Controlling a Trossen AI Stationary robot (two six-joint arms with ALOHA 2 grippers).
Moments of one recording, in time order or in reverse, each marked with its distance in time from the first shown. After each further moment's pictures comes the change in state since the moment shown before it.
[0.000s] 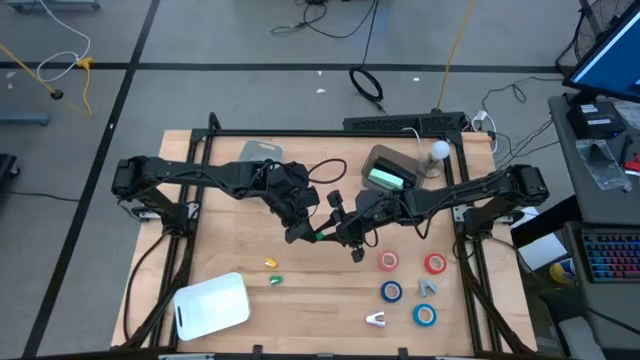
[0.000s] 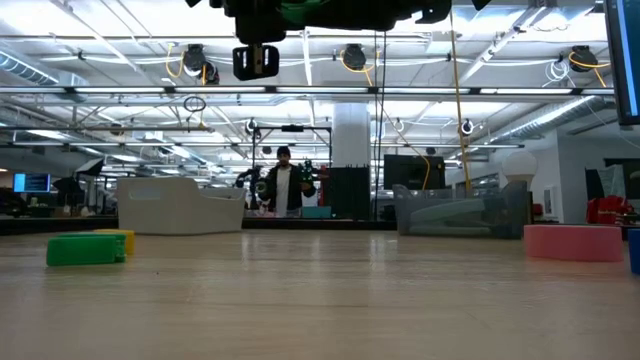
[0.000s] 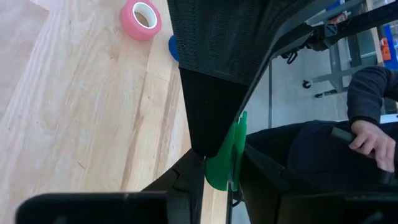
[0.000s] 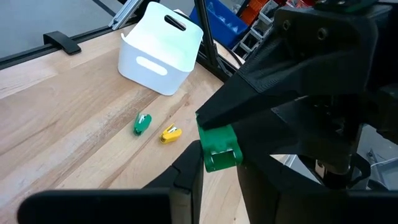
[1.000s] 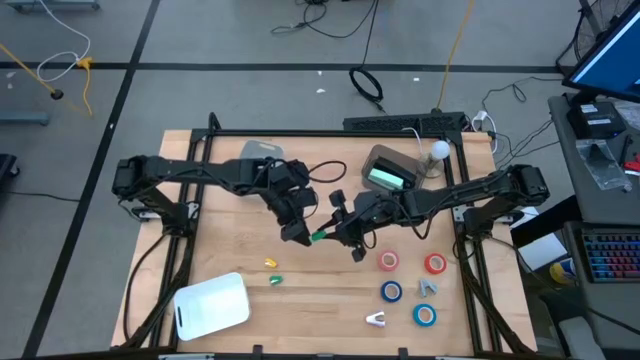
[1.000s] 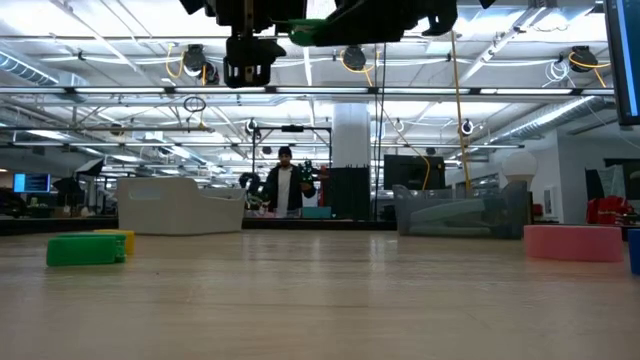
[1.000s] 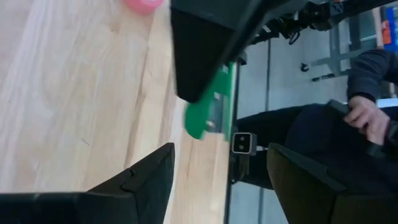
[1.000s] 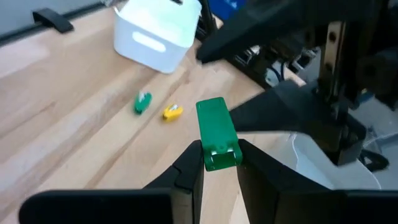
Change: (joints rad) left arm 0.030 0.002 -0.001 -0.086 0.086 0.049; right arm 0.001 -0.002 0.001 -0.089 0.076 0.027
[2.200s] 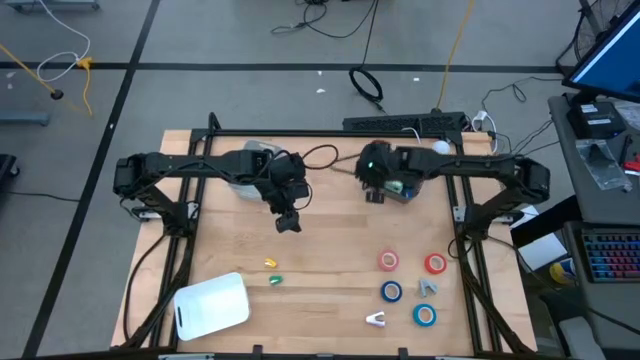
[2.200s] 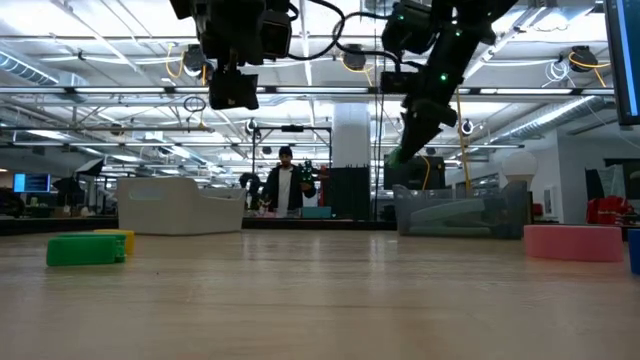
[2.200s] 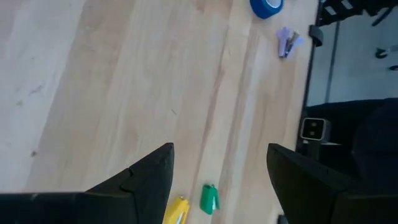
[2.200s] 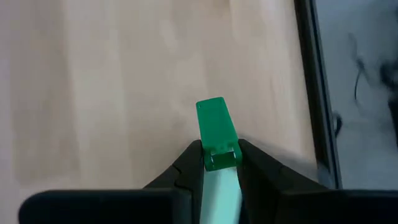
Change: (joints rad) left arm 0.078 0.000 0.000 -0.229 -0.150 0.195; right arm -0.435 -0.048 -0.002 -0.595 0.265 0.233
